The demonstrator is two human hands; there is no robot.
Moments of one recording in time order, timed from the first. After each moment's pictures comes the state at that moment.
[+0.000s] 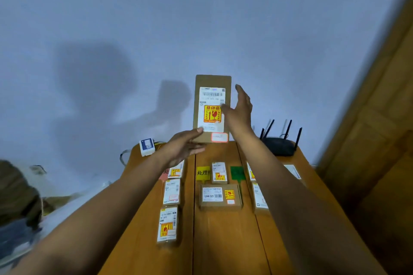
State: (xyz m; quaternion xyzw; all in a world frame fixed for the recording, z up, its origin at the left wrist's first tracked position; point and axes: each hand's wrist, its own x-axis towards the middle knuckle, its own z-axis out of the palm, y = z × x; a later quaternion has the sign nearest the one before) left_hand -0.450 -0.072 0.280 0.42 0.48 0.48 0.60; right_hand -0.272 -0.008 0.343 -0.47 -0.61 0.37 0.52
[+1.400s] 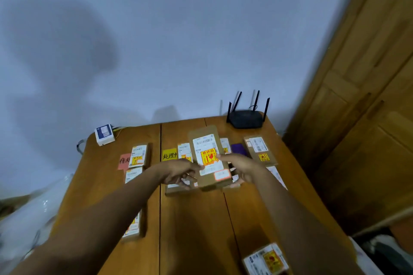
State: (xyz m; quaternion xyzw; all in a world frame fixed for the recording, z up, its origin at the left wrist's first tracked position) left_hand -0.339 -0.011 0.151 0.43 0.59 0.11 0.68; right_hand -0.099 0.004 0.168 -0.59 -0.45 0.66 0.13
